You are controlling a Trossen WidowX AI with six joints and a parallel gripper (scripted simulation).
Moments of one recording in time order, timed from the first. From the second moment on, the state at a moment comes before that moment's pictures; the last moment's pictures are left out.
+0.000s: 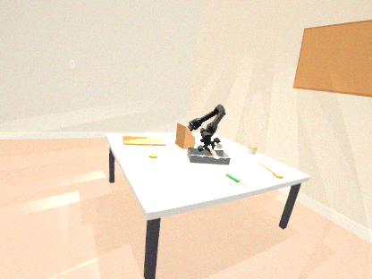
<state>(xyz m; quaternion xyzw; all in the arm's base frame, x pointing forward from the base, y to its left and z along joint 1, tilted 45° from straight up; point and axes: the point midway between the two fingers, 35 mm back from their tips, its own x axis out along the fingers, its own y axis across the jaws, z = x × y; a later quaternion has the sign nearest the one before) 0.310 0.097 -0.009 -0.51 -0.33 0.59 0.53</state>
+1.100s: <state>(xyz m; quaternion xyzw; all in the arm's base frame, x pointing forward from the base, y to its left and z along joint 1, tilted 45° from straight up) 0.304 0.051 0.042 -0.57 -0.30 0.64 0.42</state>
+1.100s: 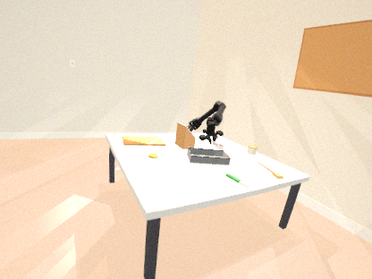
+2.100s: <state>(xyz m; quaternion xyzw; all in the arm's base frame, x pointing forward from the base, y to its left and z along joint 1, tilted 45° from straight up) 0.323 -0.001 0.016 -0.65 -0.23 0.67 0.29</state>
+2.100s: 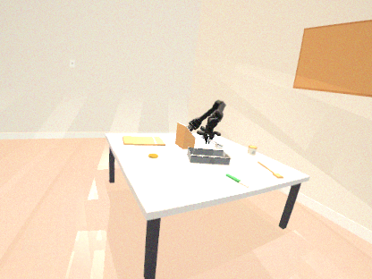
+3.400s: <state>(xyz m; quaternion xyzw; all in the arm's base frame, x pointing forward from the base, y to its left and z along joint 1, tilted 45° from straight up) 0.247 -0.218 -0.131 -0.70 -0.42 0.57 0.08</state>
